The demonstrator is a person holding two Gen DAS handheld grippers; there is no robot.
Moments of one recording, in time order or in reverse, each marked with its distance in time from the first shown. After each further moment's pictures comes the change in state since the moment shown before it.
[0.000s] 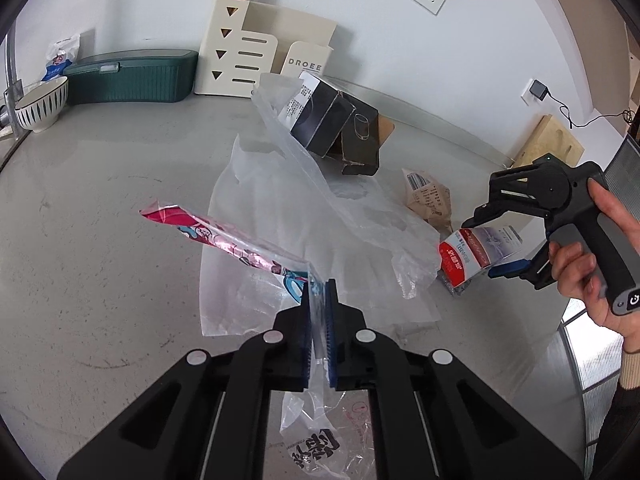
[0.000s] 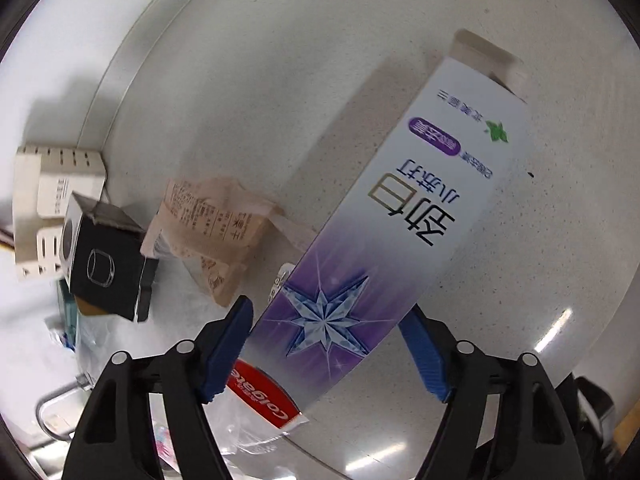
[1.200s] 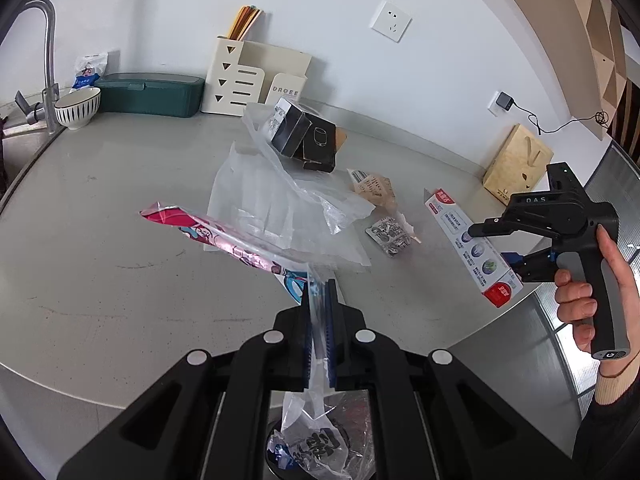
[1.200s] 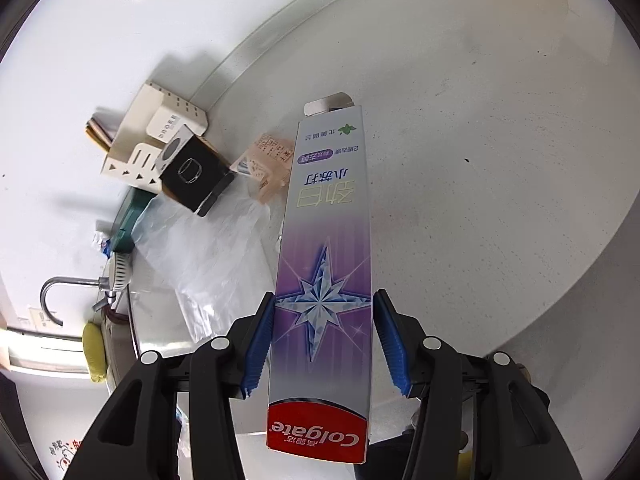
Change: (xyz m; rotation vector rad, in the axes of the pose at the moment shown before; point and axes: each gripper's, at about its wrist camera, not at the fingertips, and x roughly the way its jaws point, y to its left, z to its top) left arm -0.115 -0.037 -0.060 -0.011 -0.067 -0.034; right arm -0.101 -0.085 -0.089 -0.339 -0.137 0.230
